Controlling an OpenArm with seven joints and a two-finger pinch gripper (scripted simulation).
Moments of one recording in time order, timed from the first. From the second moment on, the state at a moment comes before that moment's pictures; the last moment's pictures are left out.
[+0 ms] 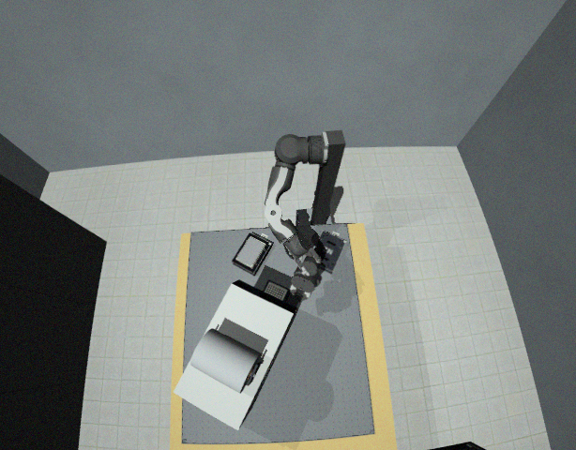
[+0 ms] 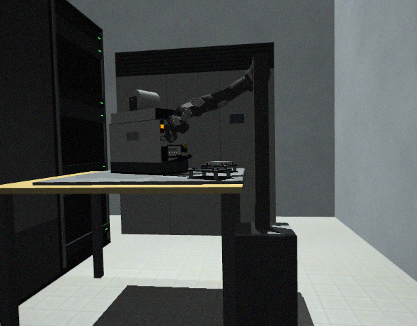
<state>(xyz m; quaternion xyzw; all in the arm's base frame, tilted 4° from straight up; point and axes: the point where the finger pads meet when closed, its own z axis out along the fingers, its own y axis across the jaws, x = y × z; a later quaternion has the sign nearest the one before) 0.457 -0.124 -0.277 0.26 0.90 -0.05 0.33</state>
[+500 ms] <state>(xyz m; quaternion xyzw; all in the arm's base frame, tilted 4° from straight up) 0.441 -0.083 -0.279 0.28 0.91 0.06 0.30</state>
